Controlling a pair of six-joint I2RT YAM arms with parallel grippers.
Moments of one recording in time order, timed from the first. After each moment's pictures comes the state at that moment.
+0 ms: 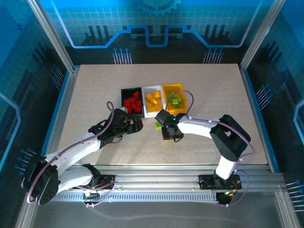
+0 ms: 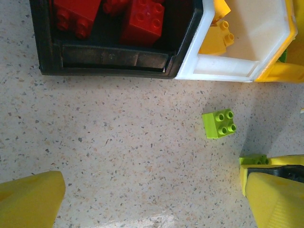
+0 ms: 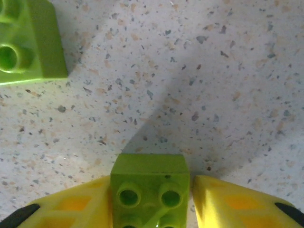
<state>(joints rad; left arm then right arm) -0.55 1.12 0.64 -0.33 -0.04 -0.77 0.80 1.75 1.02 -0.63 0.17 0.67</state>
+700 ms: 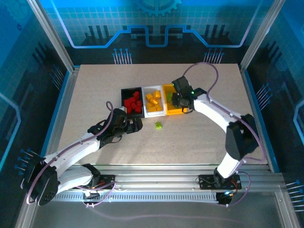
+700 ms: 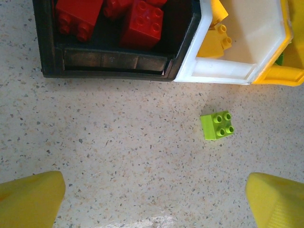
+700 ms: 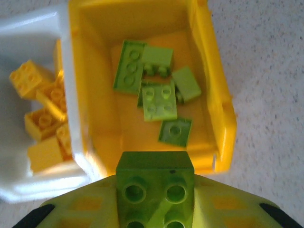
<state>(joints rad) -0.54 1.11 0.64 -0.33 -0.04 -0.77 0.49 1.73 1.36 -0.64 0.21 0.56</state>
